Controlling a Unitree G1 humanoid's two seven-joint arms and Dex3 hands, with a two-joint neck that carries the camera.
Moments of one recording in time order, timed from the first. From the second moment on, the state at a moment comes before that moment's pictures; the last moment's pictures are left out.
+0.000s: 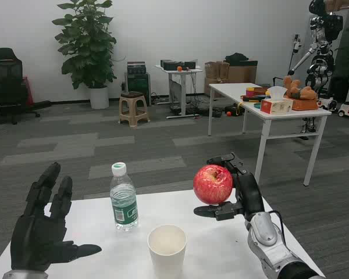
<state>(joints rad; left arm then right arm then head) -0.32 0.28 -0.23 0.55 -0.75 -0.85 -0.21 -0.62 -0.39 0.38 0.91 0.41 -0.77 -0.21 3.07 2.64</state>
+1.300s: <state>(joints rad) -0.31 0.28 -0.23 0.54 -0.75 -0.85 -0.21 -0.61 -0.38 0.45 1.15 0.41 -0.77 -0.22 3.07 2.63</state>
